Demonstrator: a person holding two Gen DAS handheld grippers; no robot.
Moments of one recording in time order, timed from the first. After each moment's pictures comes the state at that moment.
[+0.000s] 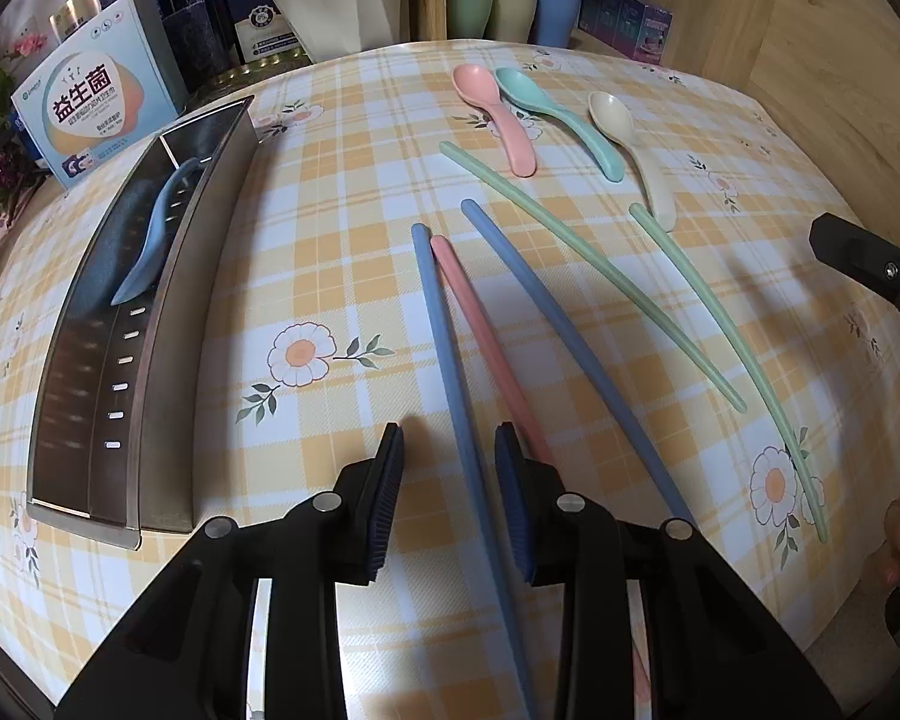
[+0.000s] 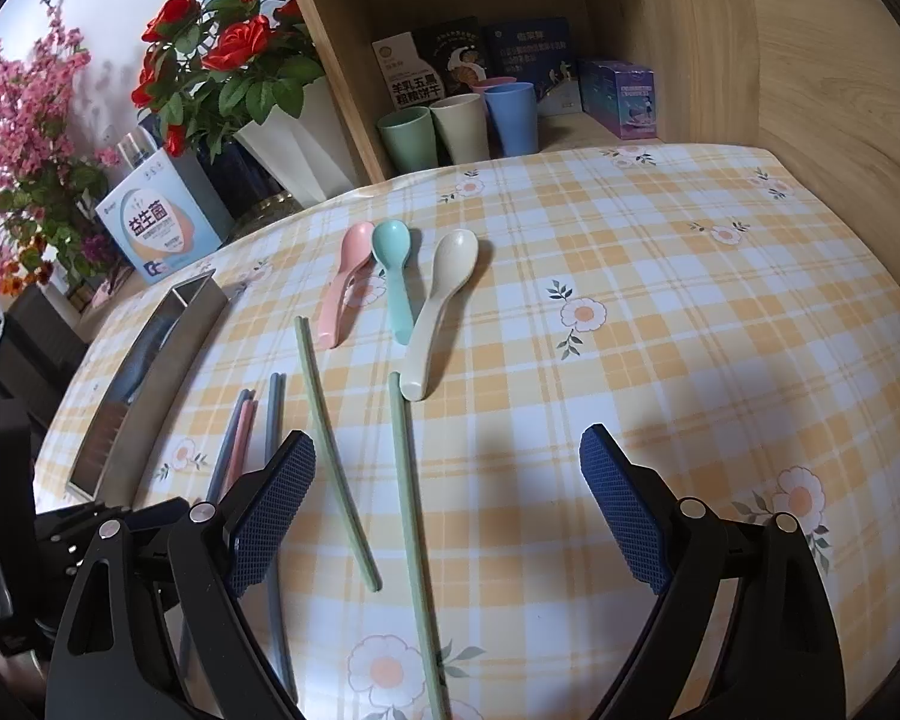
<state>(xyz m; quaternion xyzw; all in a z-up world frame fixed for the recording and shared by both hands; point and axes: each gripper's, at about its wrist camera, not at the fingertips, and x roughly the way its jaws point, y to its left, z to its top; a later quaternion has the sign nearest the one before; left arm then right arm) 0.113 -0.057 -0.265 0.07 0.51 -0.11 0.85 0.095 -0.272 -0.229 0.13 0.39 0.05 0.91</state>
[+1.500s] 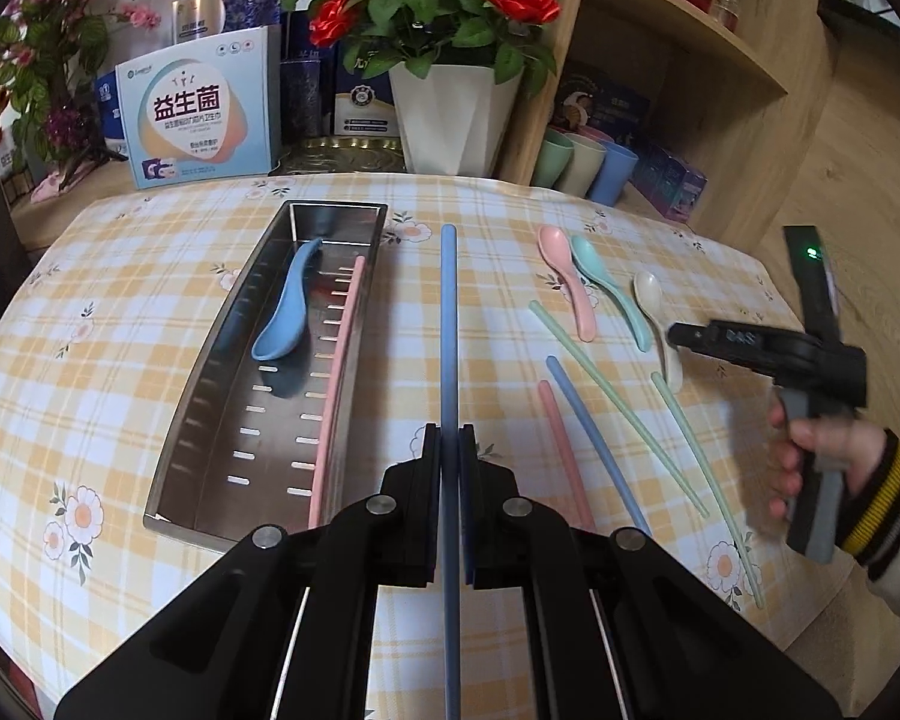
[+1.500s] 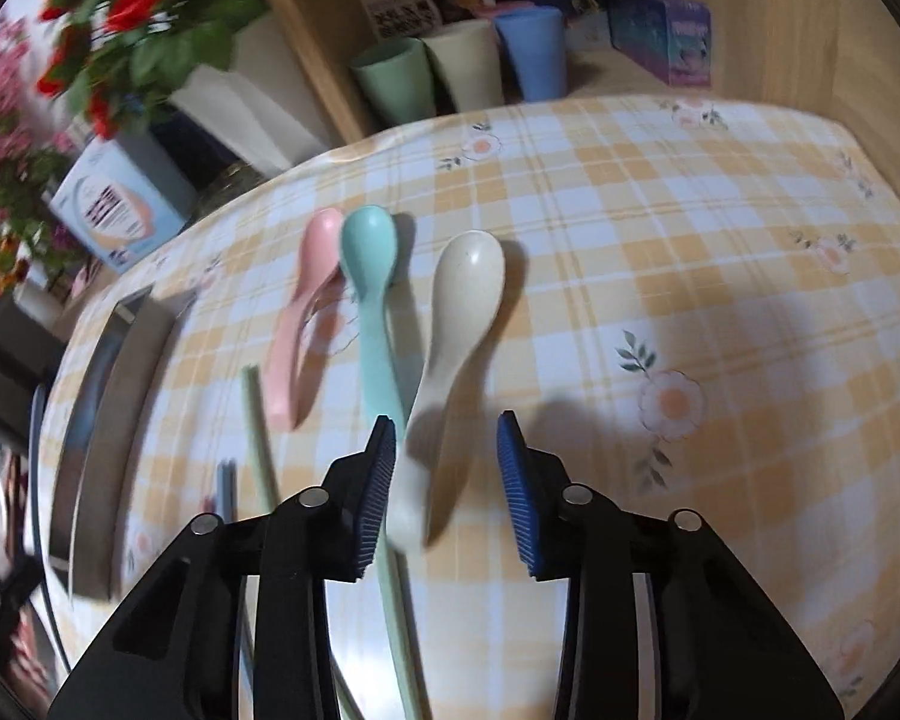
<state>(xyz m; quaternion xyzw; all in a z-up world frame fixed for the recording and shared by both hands) 0.100 0.020 -0.197 -0.05 0.41 -0.08 0.91 0.221 -0.268 -0.261 0.15 0.47 0.05 0.87</state>
